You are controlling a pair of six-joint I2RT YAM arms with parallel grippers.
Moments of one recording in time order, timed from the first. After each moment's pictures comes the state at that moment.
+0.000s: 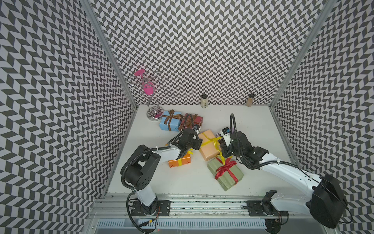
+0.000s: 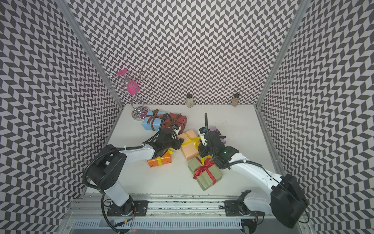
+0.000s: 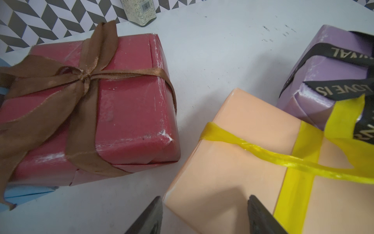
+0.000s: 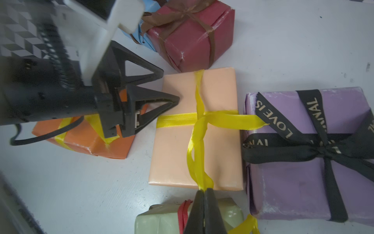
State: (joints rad) left arm -0.60 1.71 0.86 0.22 -0.03 -0.05; right arm 0.66 1.25 0.81 -0.29 0.05 0.23
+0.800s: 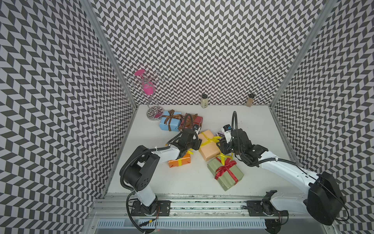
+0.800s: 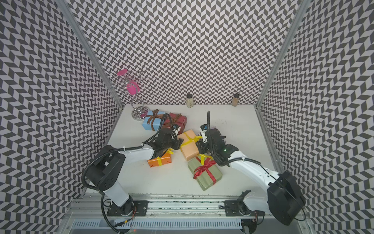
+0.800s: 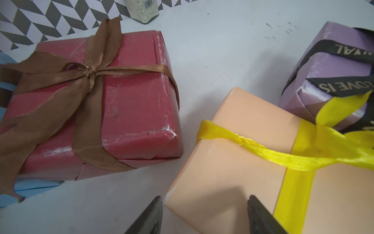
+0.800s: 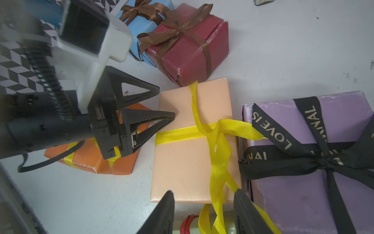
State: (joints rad) left arm -0.60 1.69 0.86 0.20 -0.04 -0.05; right arm 0.63 1.31 0.84 -0.23 -0.02 0.30
